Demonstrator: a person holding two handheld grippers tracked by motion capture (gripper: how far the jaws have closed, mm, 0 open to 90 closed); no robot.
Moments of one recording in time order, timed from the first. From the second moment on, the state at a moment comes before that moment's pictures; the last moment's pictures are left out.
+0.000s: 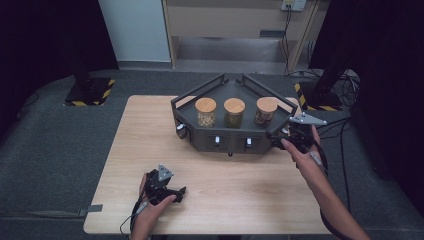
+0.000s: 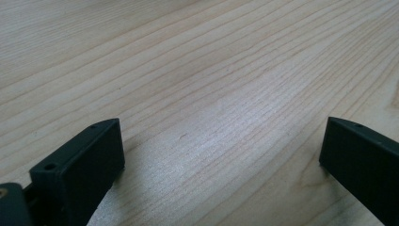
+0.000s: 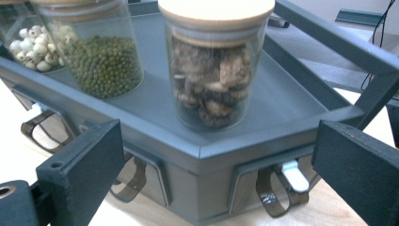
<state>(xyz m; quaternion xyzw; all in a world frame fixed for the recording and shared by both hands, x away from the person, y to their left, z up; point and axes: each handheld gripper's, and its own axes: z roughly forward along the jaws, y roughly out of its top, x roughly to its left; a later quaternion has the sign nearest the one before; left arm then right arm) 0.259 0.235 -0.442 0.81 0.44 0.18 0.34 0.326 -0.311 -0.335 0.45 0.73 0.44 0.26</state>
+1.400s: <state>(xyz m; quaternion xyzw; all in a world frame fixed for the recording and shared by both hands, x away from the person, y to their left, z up) 0.259 0.235 -0.442 0.81 0.44 0.18 0.34 0.275 -0.328 -0.385 0.46 0.73 0.43 0.25</state>
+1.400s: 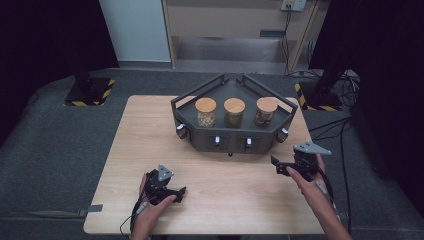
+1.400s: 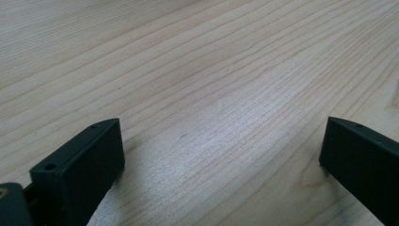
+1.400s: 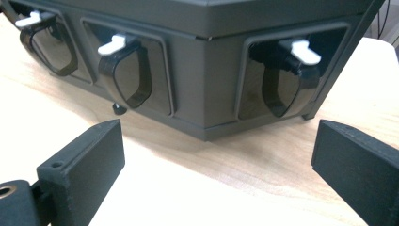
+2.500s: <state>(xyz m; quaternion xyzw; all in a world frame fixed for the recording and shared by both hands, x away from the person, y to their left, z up) 0.259 0.235 -0.442 0.81 0.44 0.18 0.34 0.253 -0.317 -0.414 0.45 0.76 0.42 0.22</state>
